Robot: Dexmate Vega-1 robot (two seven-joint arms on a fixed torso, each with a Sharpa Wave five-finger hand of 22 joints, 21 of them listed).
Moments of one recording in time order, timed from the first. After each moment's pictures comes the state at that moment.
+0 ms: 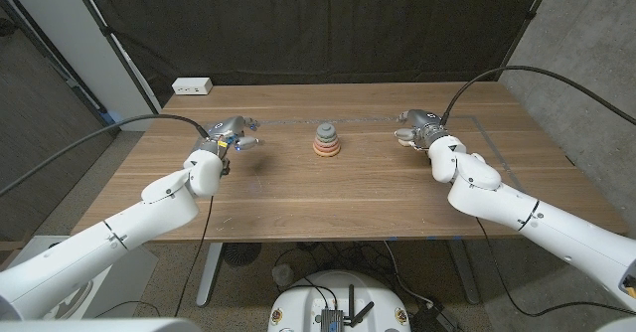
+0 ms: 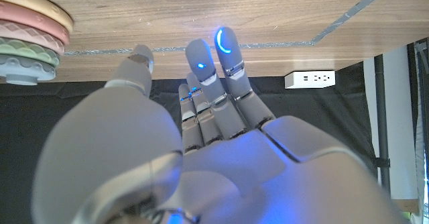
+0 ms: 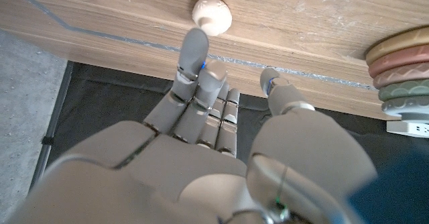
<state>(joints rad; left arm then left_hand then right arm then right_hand) 0.98 0.96 0.48 -1.99 0.27 0.54 0.28 0.92 0.01 0.33 -0.16 0.28 0.51 0.02 0.22 0.23 0.58 -0.13 0.23 0.51 1.01 -0.16 1.36 0.53 0.72 -0.07 1.54 0.20 -0.73 -0.84 -0.76 -1.97 -0.49 -0.78 -0.03 0.80 0.01 0.60 -0.17 0.34 0.49 -0.02 0.21 0.31 0.48 -0.07 0.19 0.64 1.05 -0.18 1.32 1.20 0.96 -0.14 1.51 0.20</state>
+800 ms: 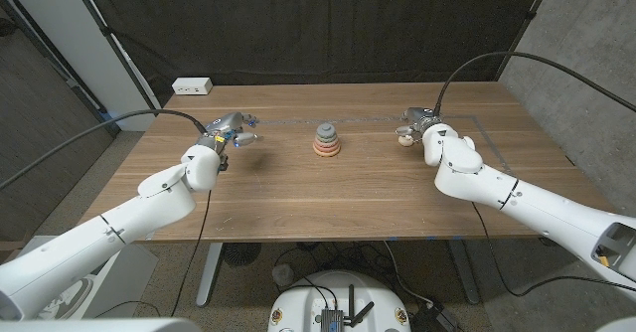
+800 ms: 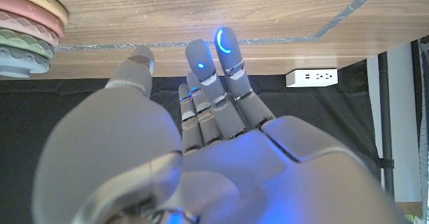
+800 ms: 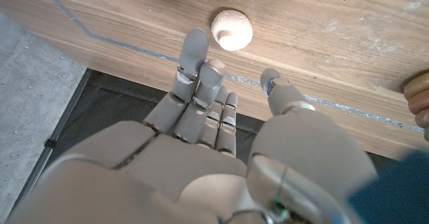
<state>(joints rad) 0.96 0.97 0.47 -1.97 0.25 0.52 0.26 0.91 0.02 0.34 -0.16 0.28 0.51 0.01 0.21 0.23 0.59 -0.13 0.23 0.51 1.01 -0.16 1.36 0.53 0.72 -0.07 1.54 0.21 -0.55 -0.79 -0.91 -1.88 -0.60 -0.91 0.18 0.78 -0.02 0.57 -0.17 0.34 0.43 -0.03 0.20 0.30 0.43 -0.06 0.18 0.63 1.01 -0.16 1.28 1.18 0.93 -0.13 1.51 0.20</state>
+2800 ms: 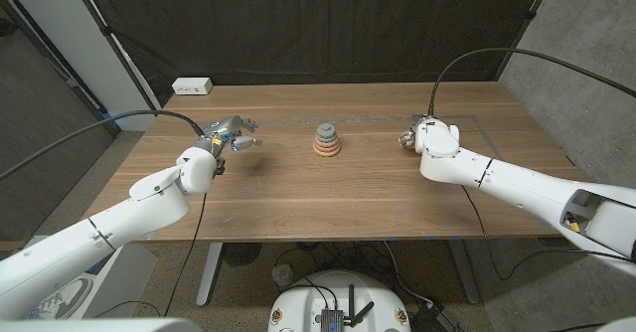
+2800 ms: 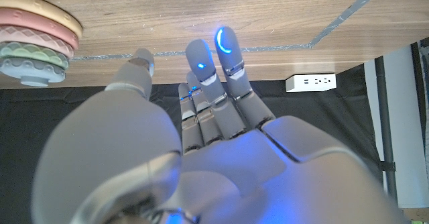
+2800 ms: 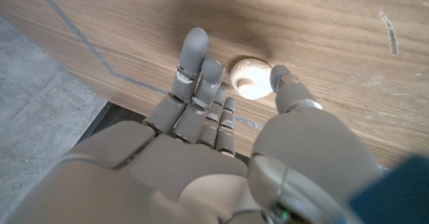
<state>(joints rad) 1.01 1.02 0.45 -2.04 0.23 0.55 0.25 0.89 0.02 0.36 -0.16 0.28 0.52 0.02 0.21 0.23 0.60 -0.12 0.22 0.52 1.01 -0.16 1.36 0.54 0.73 -0.07 1.54 0.21 -0.36 -0.71 -1.10 -1.68 -0.57 -1.04 0.33 0.80 -0.05 0.50 -0.16 0.31 0.35 -0.02 0.21 0.29 0.40 -0.06 0.20 0.61 0.97 -0.15 1.23 1.13 0.88 -0.11 1.50 0.19</state>
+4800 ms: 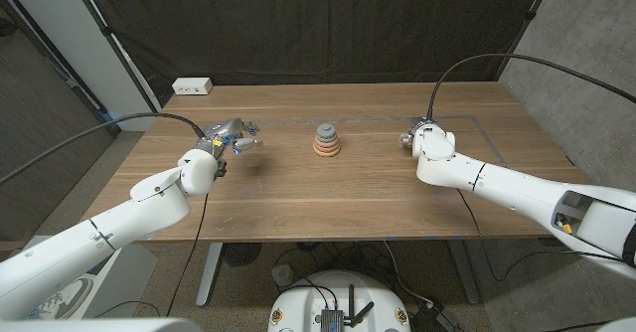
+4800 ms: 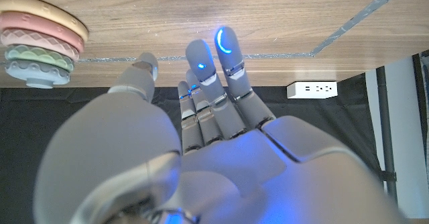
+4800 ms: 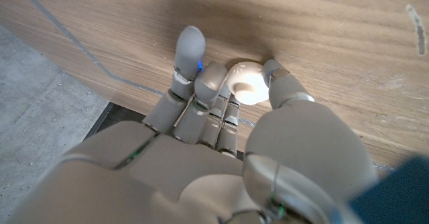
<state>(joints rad) 1.01 1.01 0.45 -2.03 0.20 0.54 0.25 0.87 0.04 0.40 -0.16 0.28 0.55 0.03 0.21 0.24 0.63 -0.12 0.22 0.53 1.01 -0.16 1.36 0.54 0.73 -0.07 1.54 0.22 -0.36 -0.68 -1.14 -1.61 -0.45 -1.03 0.23 0.91 0.02 0.51 -0.17 0.31 0.52 -0.07 0.28 0.28 0.60 -0.10 0.27 0.65 1.17 -0.22 1.37 1.22 1.05 -0.18 1.53 0.20</state>
